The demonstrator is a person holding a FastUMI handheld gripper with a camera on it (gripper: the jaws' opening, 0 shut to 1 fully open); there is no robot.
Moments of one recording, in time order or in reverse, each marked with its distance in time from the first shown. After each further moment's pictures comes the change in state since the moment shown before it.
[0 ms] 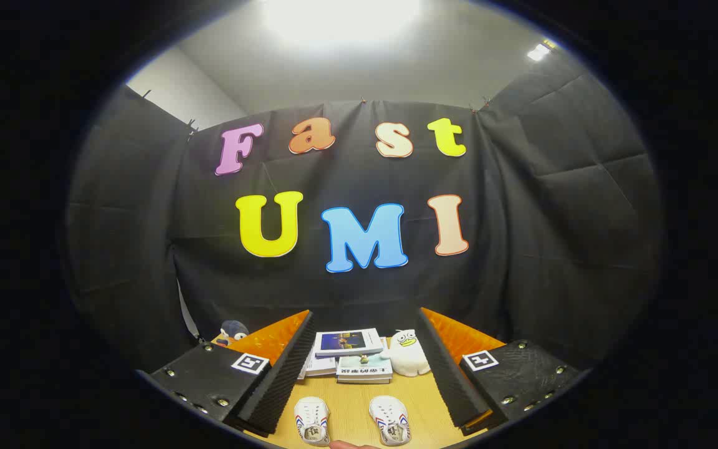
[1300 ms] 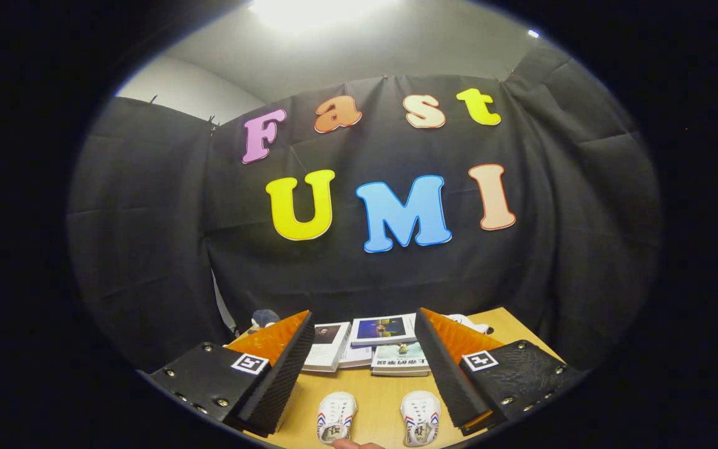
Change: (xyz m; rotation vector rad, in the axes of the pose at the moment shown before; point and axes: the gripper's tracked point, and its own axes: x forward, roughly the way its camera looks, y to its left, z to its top) arm 0.052 0.038 -0.049 0.067 0.110 0.222
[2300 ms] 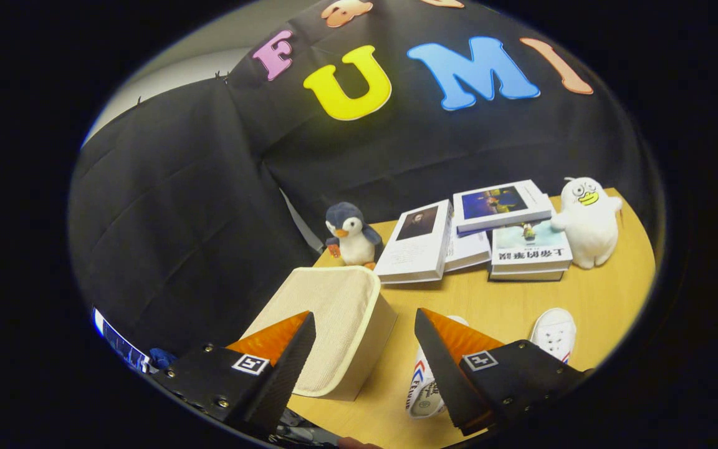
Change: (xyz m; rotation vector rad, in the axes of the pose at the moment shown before) arm 0.063 0.118 -0.196 0.227 0.567 0.408
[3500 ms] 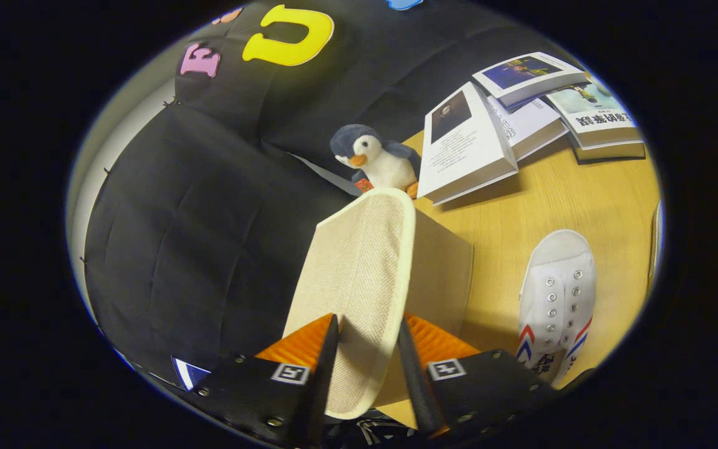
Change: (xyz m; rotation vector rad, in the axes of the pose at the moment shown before) arm 0.079 0.032 -0.060 0.360 0.284 0.243
